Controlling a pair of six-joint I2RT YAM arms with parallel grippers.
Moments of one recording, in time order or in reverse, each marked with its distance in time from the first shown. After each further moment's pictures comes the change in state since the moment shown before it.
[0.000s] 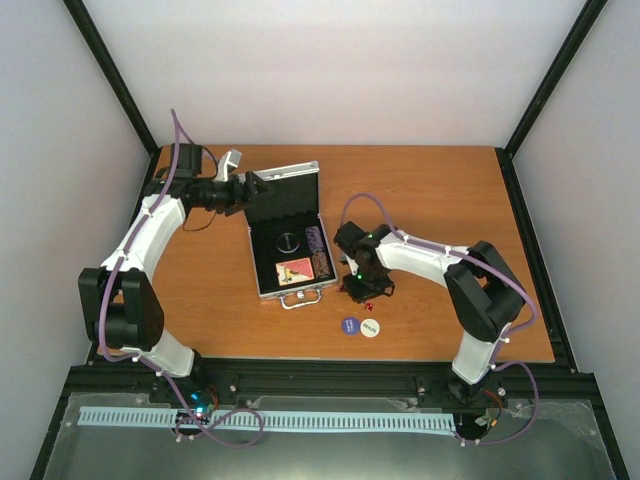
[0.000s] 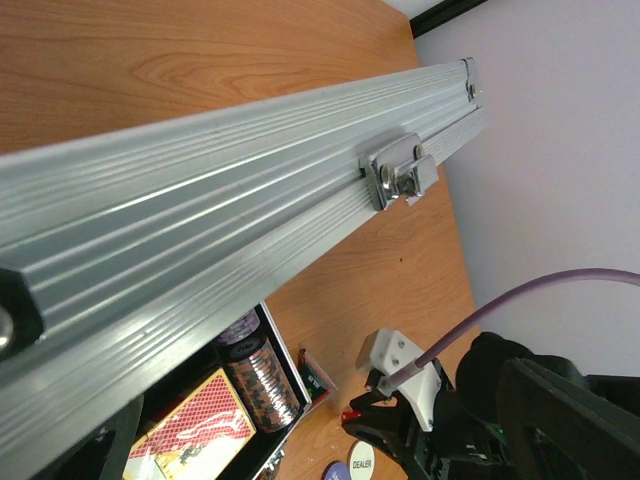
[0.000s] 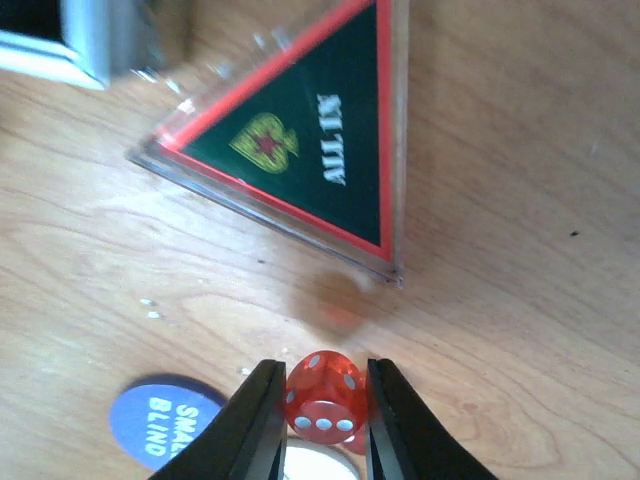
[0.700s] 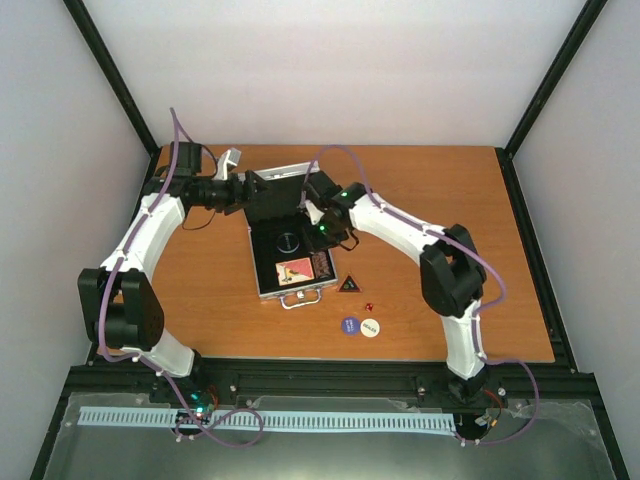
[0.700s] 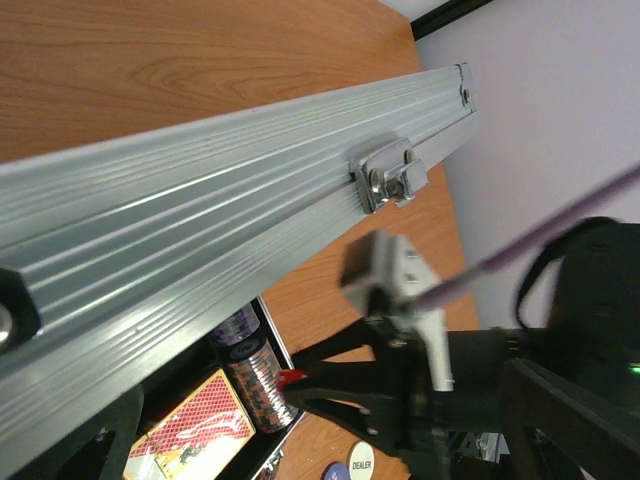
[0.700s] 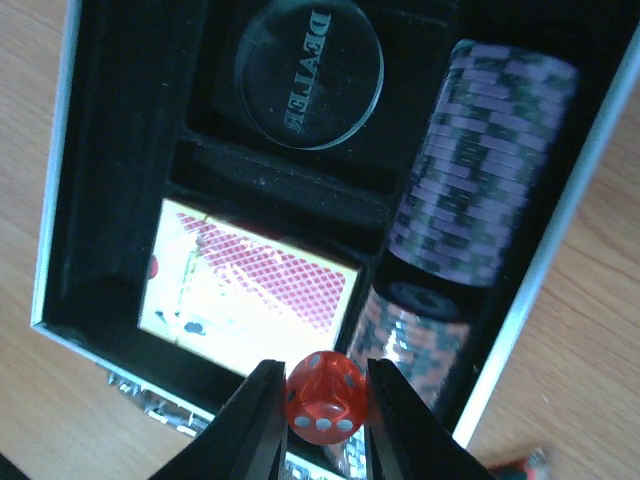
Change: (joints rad) left arm 0.000 0.000 0.014 -0.014 -0.006 0.000; right arm 0.002 0.230 0.594 -0.012 -0.111 -0.016
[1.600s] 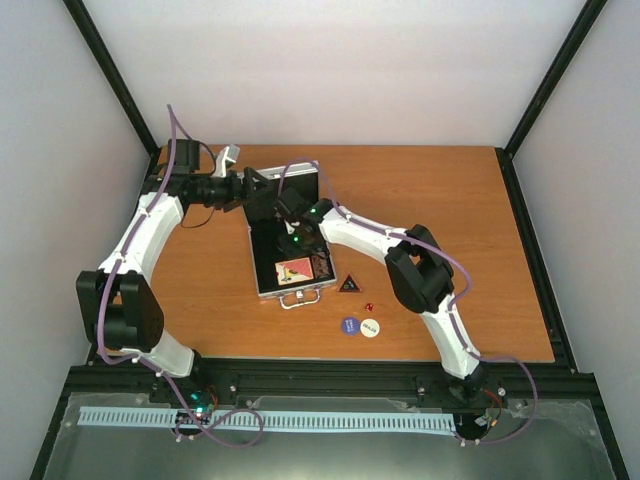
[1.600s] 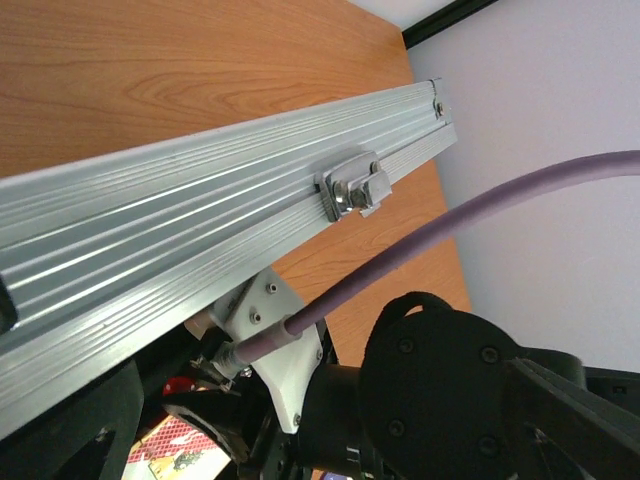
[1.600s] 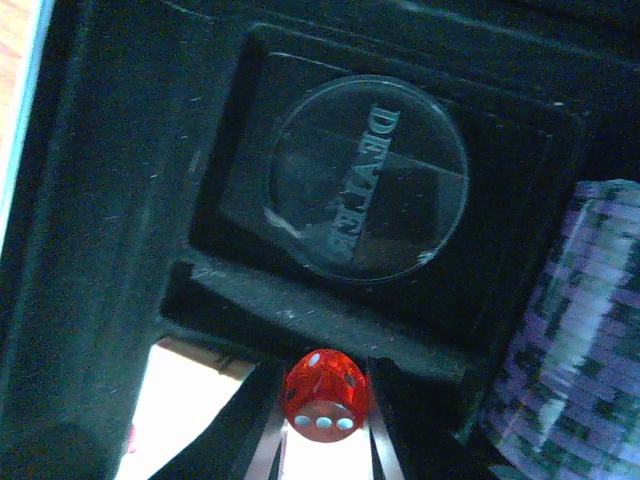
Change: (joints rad) left arm 0.000 -0.005 0.025 -0.008 0.000 -0.001; right arm 0.103 0.220 0.121 0.128 0.147 0.058
